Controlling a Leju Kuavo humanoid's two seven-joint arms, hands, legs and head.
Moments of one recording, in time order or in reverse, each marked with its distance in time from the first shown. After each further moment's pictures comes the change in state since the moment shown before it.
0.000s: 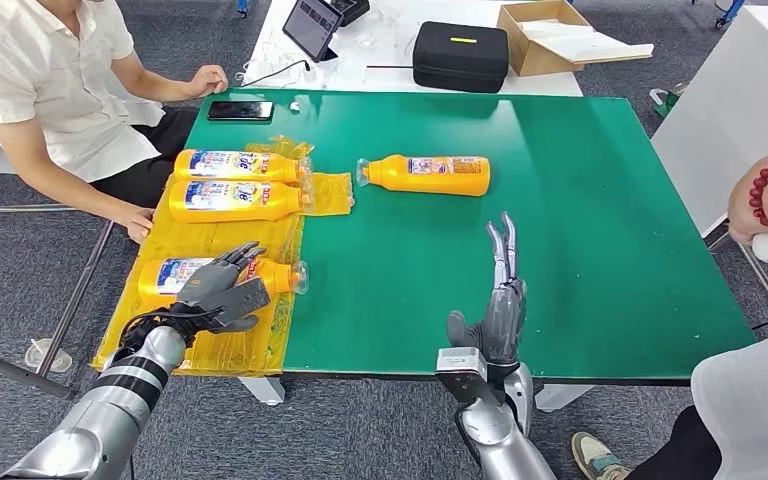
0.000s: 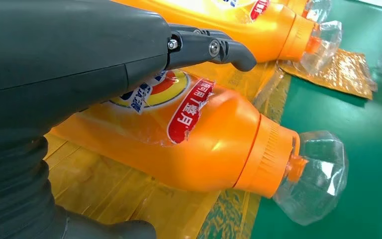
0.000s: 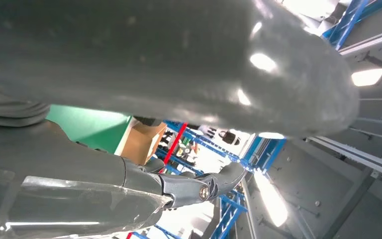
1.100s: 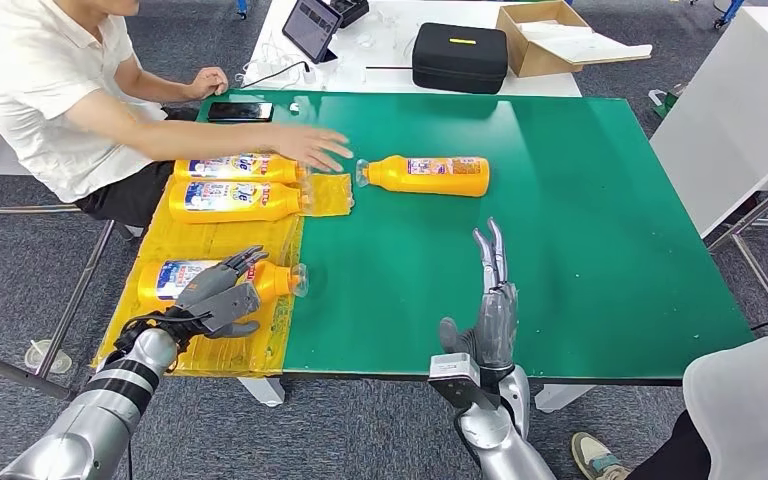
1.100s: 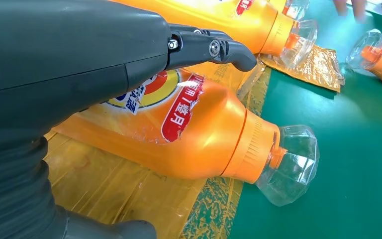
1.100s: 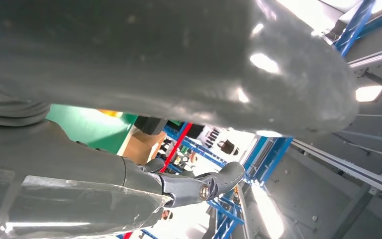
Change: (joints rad) left arm 0.016 0.035 -0.045 -0.028 0.095 -0.062 -0.070; right arm -0.002 -0.026 0.036 0.028 -0.004 0.000 0.000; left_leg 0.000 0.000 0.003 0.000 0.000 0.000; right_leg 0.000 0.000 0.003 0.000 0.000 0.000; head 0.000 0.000
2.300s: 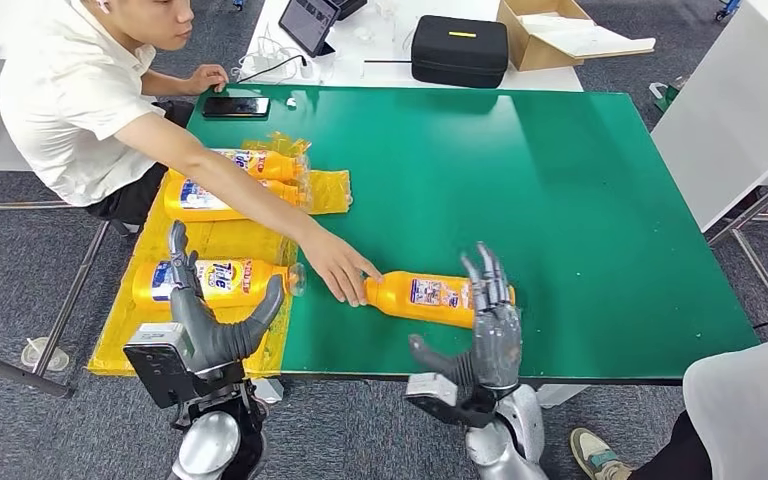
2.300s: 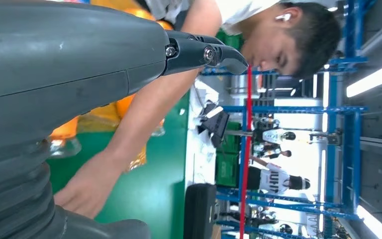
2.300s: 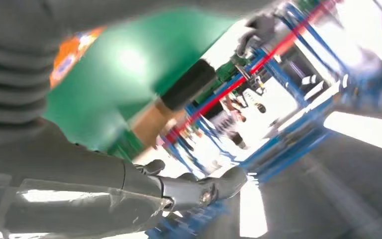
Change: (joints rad) left arm 0.475 -0.201 -0.366 -0.912 0.908 0.875 -0.007; right arm 0.060 0.087 -0.247 0.063 0.487 0.003 0.007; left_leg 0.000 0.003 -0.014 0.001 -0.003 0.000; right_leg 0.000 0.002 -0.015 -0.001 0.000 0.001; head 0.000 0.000
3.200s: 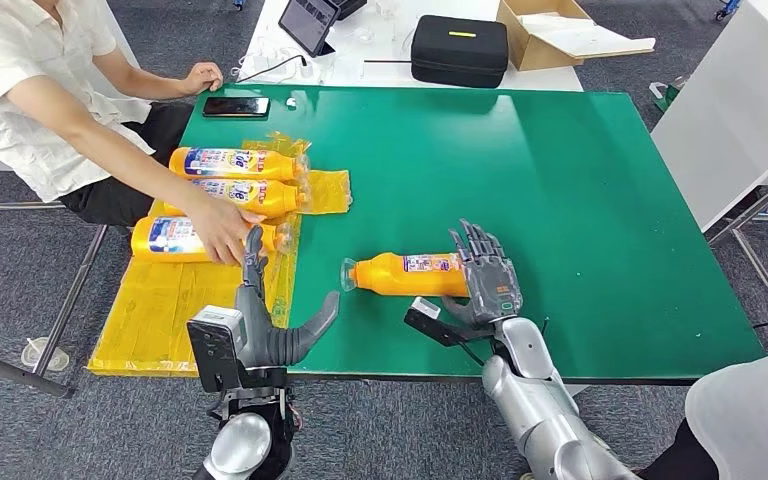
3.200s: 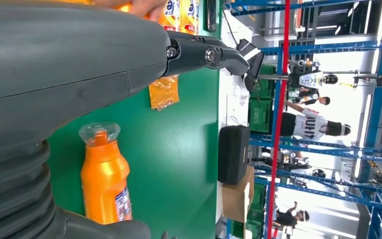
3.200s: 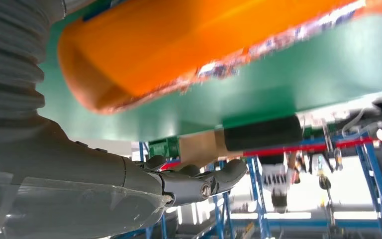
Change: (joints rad) left arm -0.050 -0.016 -0.114 0.103 0.062 -0.079 0.077; right arm -0.426 -0.113 -0.035 0.647 0.386 0.013 0.370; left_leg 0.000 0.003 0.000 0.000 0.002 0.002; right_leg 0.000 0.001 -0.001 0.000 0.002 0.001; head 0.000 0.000
